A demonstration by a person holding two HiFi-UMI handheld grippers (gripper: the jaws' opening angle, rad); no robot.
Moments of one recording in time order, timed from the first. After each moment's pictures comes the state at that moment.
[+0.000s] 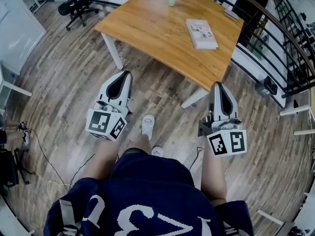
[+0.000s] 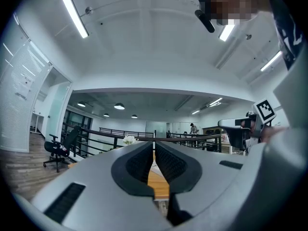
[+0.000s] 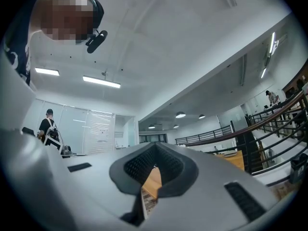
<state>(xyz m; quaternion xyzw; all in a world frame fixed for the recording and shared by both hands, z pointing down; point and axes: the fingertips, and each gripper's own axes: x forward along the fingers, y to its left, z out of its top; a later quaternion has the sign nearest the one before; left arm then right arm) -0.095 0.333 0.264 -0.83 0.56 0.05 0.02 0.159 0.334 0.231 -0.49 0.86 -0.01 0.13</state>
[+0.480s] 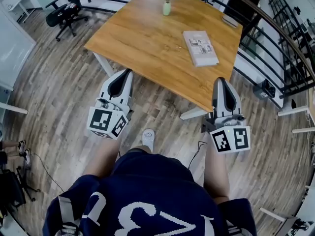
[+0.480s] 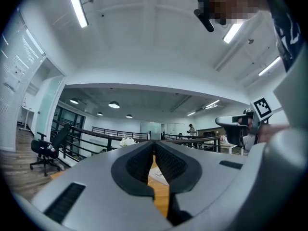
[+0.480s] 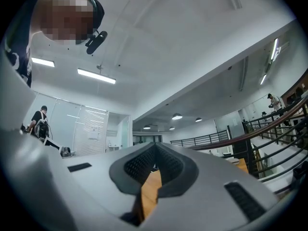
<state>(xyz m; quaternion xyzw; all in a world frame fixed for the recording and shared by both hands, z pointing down) -0.126 0.169 0.256 -0.85 0.52 0.06 0.01 0.125 0.186 0.206 -0.52 0.85 0.01 0.12</state>
